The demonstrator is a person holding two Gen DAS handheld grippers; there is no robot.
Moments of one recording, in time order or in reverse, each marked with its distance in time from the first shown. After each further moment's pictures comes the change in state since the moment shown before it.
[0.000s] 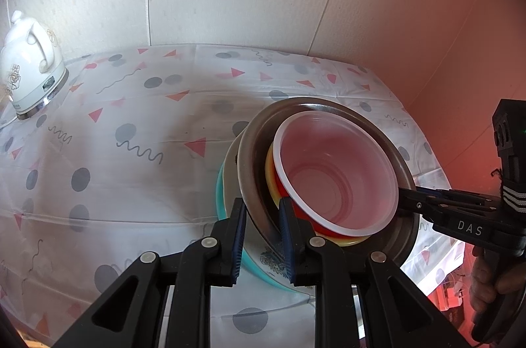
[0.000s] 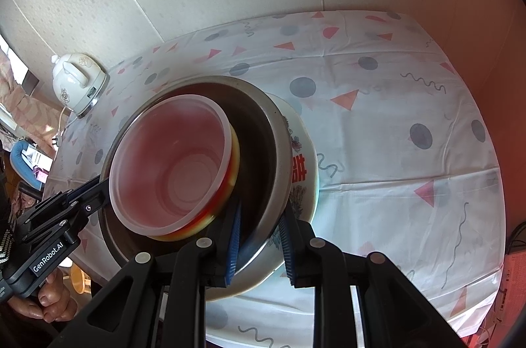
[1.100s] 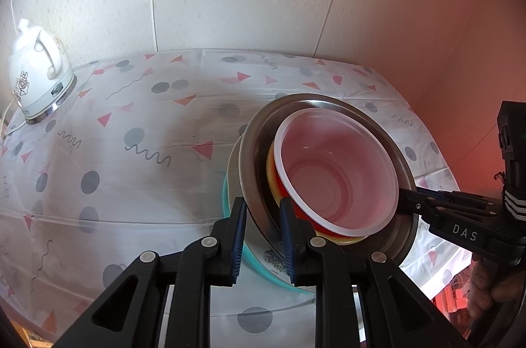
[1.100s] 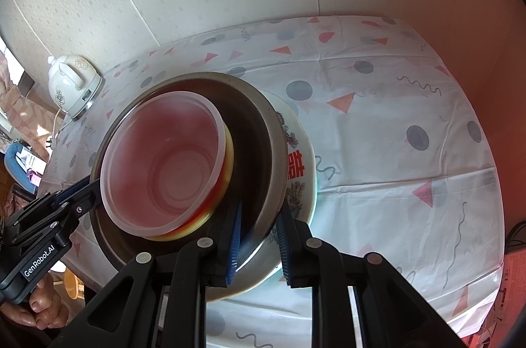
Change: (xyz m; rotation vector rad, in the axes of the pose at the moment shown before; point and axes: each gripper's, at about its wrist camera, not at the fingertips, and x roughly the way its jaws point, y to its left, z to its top) left arm -0.003 -0.007 -0.002 0.005 -0.017 0.053; right arm 0.001 0.001 -0.003 0.004 -0.031 -0.024
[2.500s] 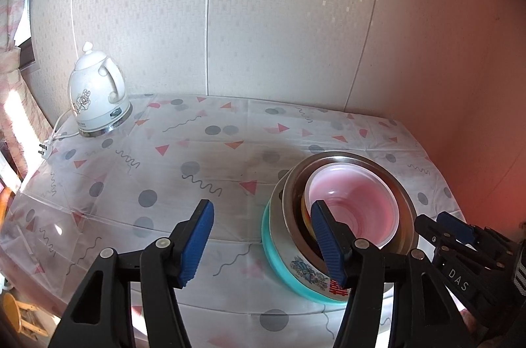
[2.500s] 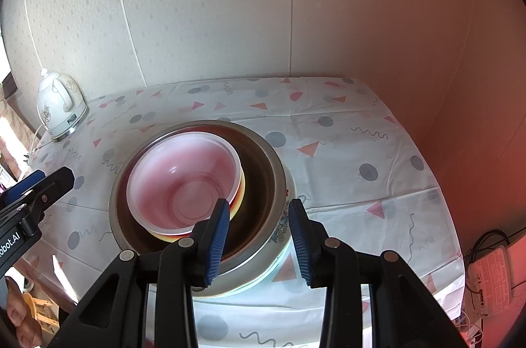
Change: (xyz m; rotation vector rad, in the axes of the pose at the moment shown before) left arm -0.064 0.004 -0.010 -0.078 -0.217 0.154; right arm -0.051 0.040 -0.022 -0.033 -0.254 -0.221
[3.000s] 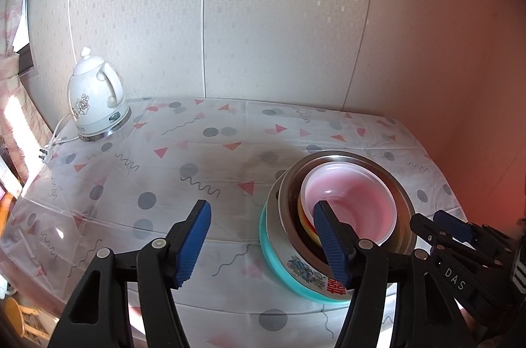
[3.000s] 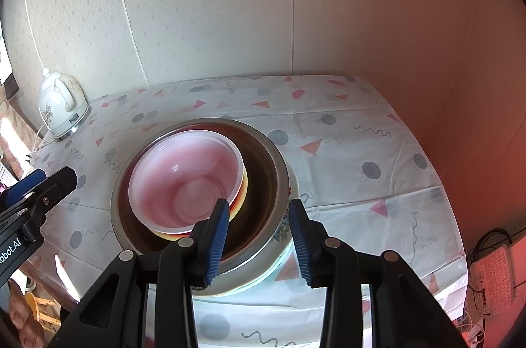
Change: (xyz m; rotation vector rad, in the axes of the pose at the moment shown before) left arm -0.002 -0.004 -0.001 0.017 -0.005 0.002; right arm 0.001 0.001 -0.001 0.000 0.006 0.011
